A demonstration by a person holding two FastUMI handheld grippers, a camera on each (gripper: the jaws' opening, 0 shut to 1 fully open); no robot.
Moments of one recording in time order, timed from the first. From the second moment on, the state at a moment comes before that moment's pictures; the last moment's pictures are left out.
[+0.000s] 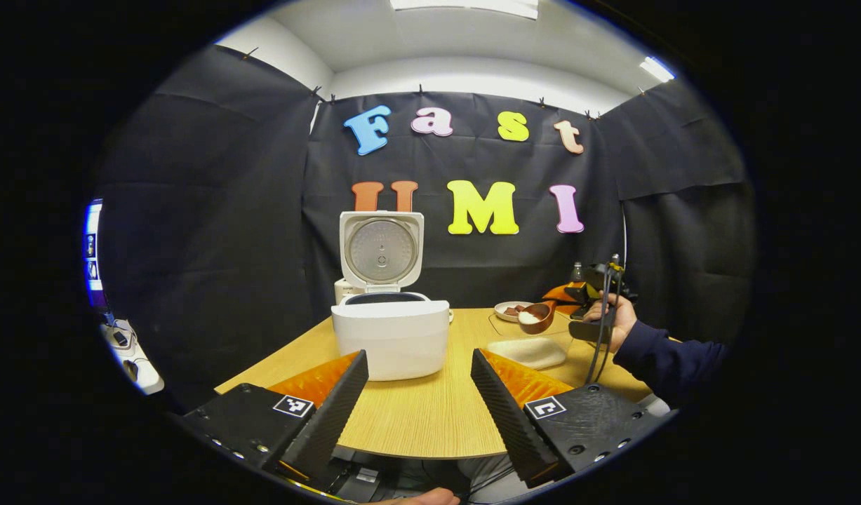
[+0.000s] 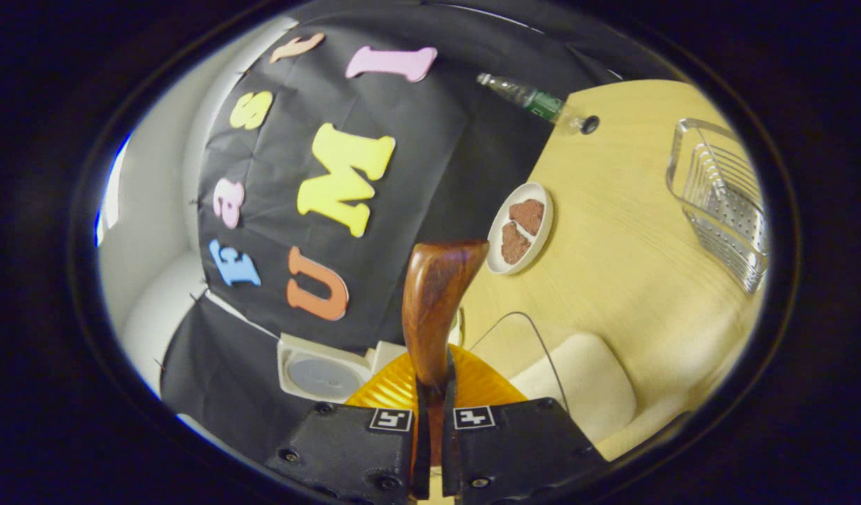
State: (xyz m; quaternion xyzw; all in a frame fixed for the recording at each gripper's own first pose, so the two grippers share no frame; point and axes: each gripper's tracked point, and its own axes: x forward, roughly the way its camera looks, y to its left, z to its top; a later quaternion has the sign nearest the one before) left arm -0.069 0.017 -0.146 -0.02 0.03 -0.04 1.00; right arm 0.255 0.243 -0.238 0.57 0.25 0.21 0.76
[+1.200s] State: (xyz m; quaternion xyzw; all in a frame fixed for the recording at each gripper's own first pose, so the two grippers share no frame) left arm -0.041 0.088 -0.103 -0.04 0.00 -0.03 1.00; right arm 0.281 0.511 -0.091 0.45 0.29 0.37 0.76
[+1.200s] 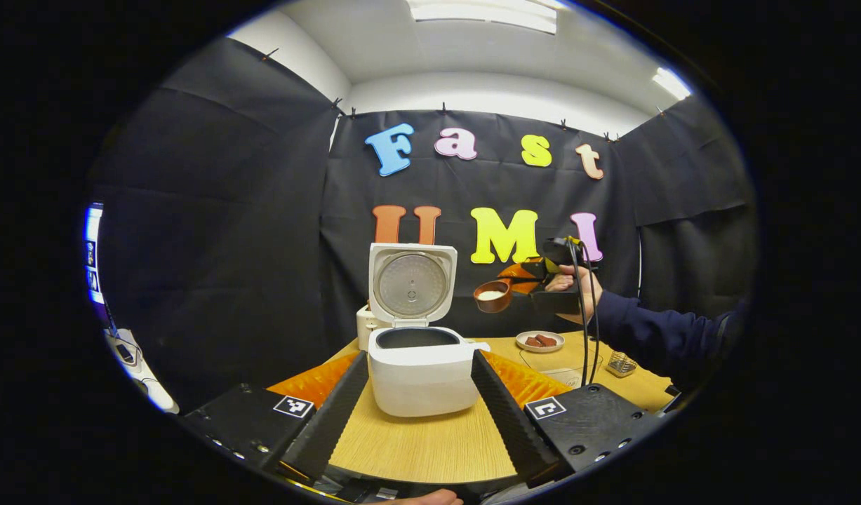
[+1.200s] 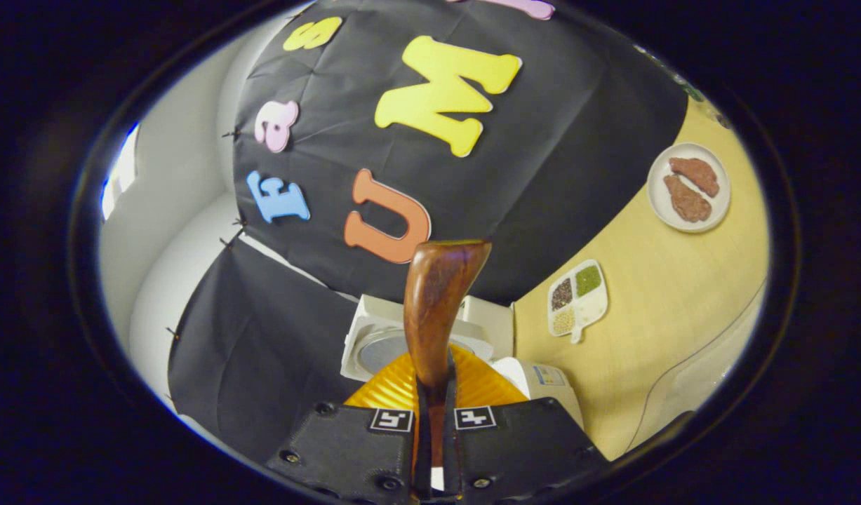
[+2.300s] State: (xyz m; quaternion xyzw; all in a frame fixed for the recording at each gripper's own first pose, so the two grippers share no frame) left arm -0.040 0.107 -0.125 -0.05 0.05 0.01 1.00; right arm 0.244 0.646 -0.083 0.02 0.07 0.42 0.91
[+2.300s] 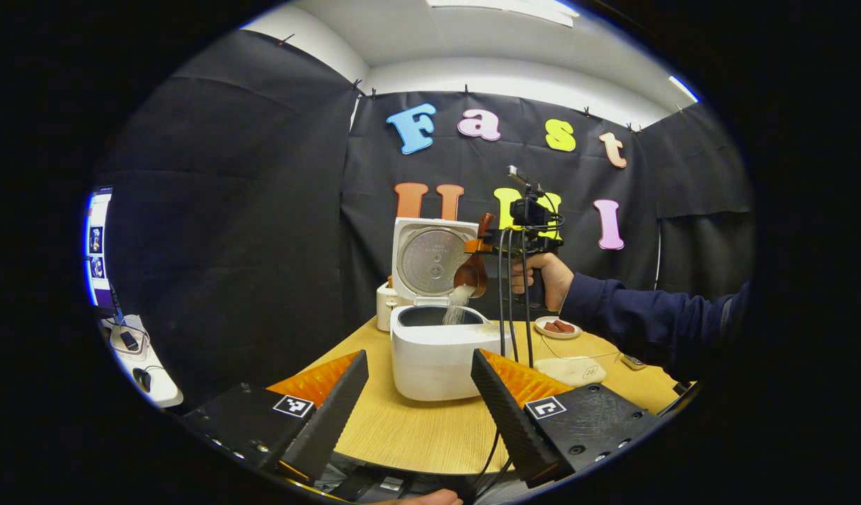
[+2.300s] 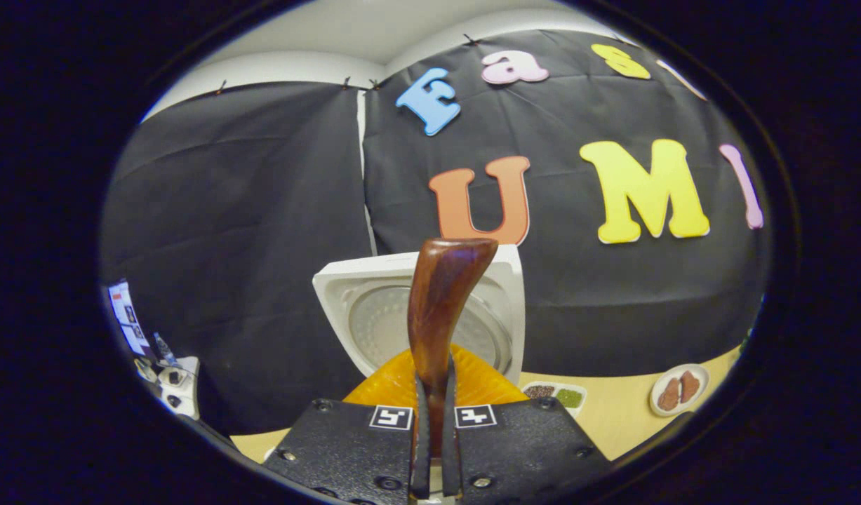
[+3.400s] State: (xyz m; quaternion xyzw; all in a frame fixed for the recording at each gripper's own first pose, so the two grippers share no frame) left arm 0.014 0.054 -0.106 -0.04 0.02 -0.02 1.00; right arm 0.199 0.521 -0.049 -0.05 -0.06 0.38 0.92
